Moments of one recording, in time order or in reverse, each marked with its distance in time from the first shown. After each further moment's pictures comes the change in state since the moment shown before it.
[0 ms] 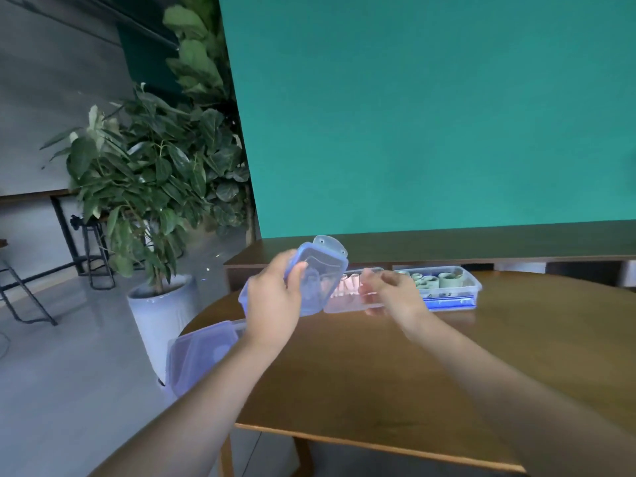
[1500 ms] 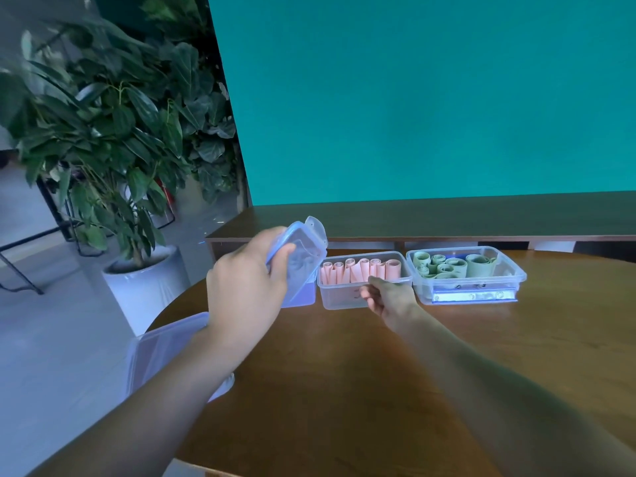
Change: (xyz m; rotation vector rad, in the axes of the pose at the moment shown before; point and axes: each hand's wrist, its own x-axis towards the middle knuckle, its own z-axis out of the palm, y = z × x) left_hand 0.037 -0.049 0.038 0.237 0.013 0.137; right_hand 0.152 0.122 0.016 0.340 0.172 0.430
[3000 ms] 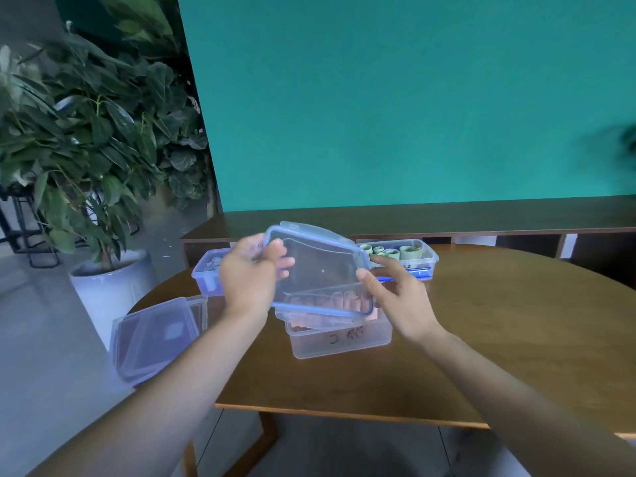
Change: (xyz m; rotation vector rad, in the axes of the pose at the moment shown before) left_hand -0.039 0.089 -0.022 -0.936 -0.050 -0.768; right_hand -0.202 -0.032 -0.103 -0.804 0.046 -0.764
